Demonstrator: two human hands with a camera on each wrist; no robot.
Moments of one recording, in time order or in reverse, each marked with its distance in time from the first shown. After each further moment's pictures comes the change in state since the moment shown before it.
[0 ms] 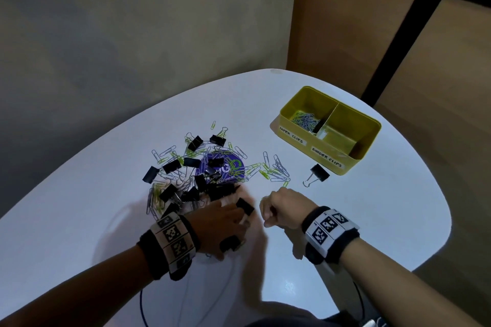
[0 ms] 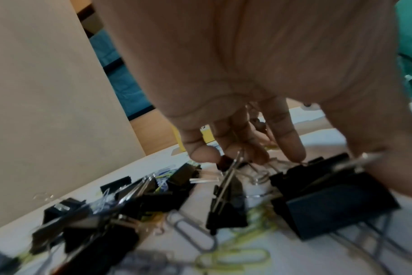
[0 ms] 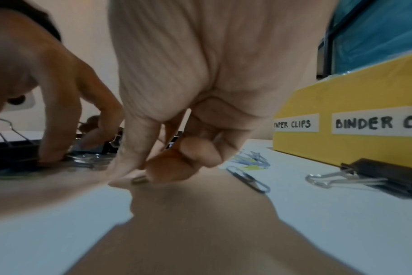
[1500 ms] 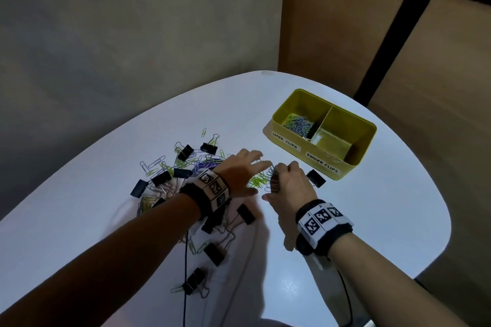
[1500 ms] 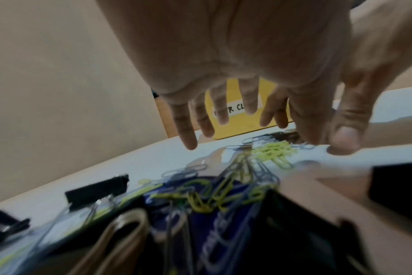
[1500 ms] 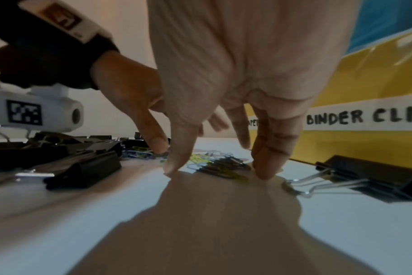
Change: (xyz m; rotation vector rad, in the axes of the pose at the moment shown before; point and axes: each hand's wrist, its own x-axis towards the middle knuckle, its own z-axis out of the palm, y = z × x) left_hand 0.095 -0.065 -0.055 -0.082 0.416 -0.136; right_hand 0.020 0.015 -0.025 0.095 0.370 0.430
